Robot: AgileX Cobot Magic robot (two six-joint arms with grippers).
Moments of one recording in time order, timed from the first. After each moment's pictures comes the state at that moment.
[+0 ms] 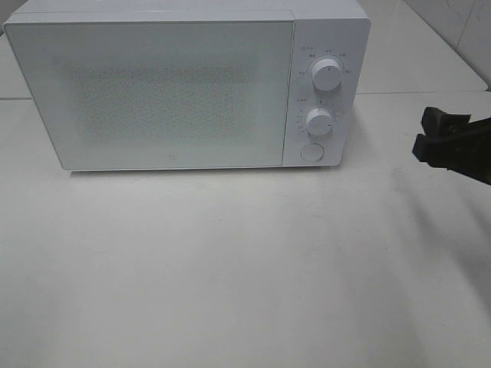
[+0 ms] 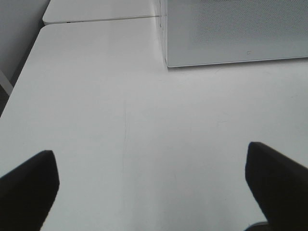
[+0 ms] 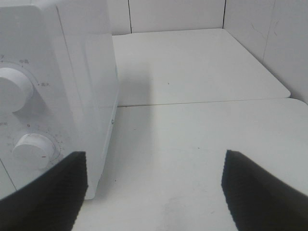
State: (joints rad) left arm 0.05 0.00 -0.52 -0.09 1.08 0.13; right arm 0.34 1.38 -0.23 0.46 -1.00 -0.19
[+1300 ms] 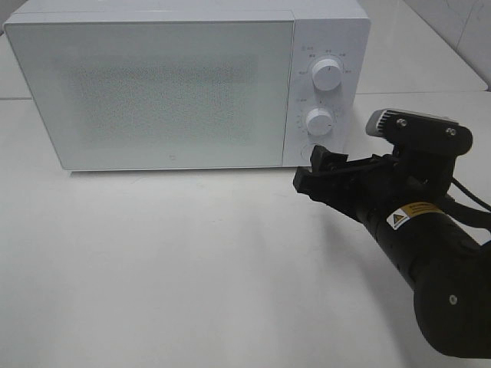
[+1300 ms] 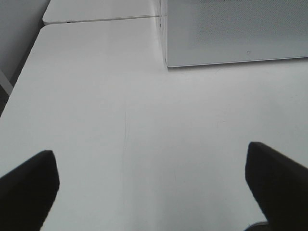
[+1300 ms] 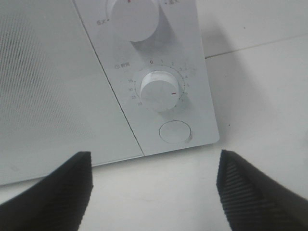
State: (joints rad) left arm 0.05 0.00 -0.52 -0.09 1.08 0.13; right arm 0.85 1.74 -0.38 0.84 -1.20 0.07
